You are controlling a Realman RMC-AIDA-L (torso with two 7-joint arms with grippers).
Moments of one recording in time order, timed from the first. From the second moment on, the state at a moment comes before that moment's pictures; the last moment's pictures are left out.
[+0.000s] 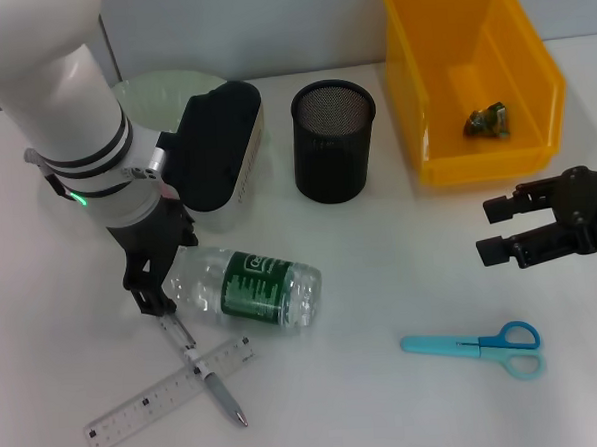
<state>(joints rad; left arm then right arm) -1.03 -2.08 1.54 0.81 2.70 1.41 -1.64 0.49 1.94 -0.74 -0.94 -2.09 -1.81 1.82</state>
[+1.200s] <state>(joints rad) -0.98 -2.07 1.53 0.82 2.75 1.34 -1.68 0.49 1.94 -0.74 -0.94 -2.09 -1.81 1.81</state>
